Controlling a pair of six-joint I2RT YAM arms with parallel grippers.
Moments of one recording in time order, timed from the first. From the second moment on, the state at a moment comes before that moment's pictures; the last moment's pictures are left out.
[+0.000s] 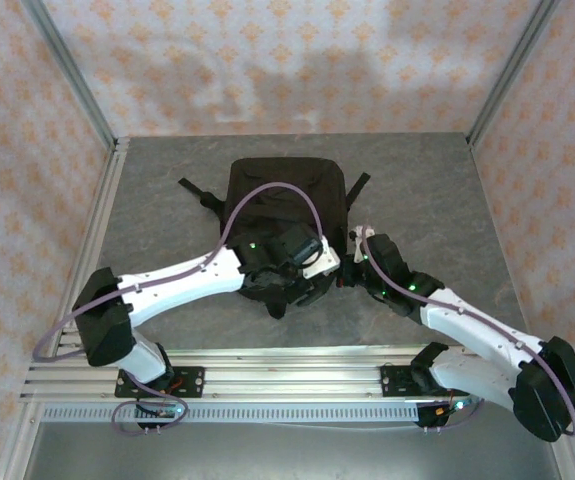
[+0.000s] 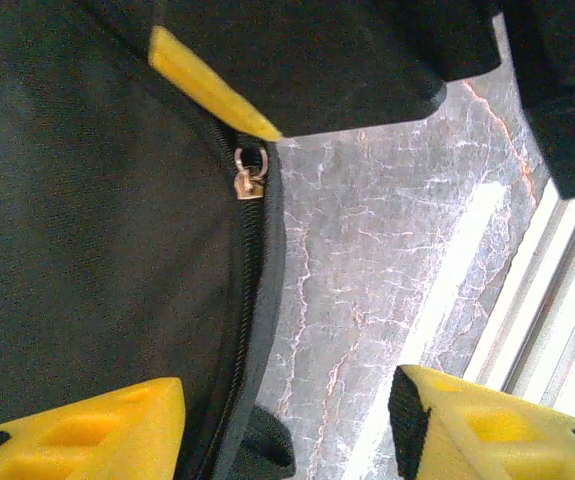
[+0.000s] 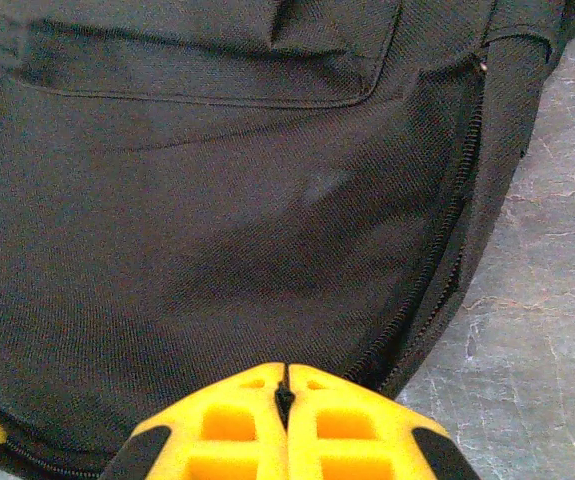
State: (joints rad) left arm -0.97 1.58 1.28 -0.77 0.05 0.07; right arm 0.65 1.01 0.56 -0.22 -0.05 0.54
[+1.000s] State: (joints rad) left arm -1.00 1.54 1.16 -0.66 0.02 0.14; right arm 0.39 1.27 0.68 -0.09 -0.07 0.57
